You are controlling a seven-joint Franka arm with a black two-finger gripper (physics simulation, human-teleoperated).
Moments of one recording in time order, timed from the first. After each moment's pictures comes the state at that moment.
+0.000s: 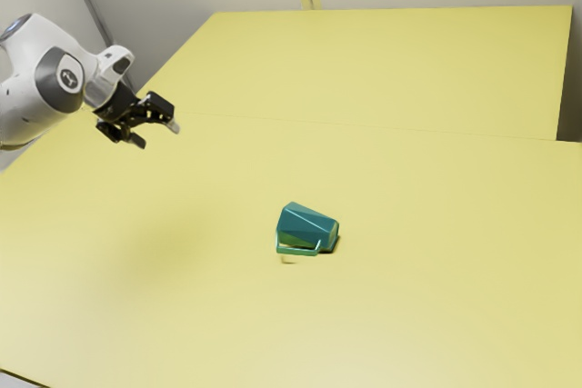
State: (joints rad) arm -0.21 -0.08 0.46 -2.09 -0.35 2.26 0.12
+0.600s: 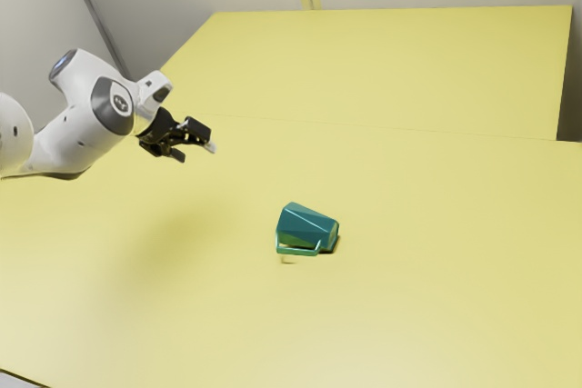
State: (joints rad) arm -0.33 0.07 0.50 -2.12 -0.59 2.44 0.41
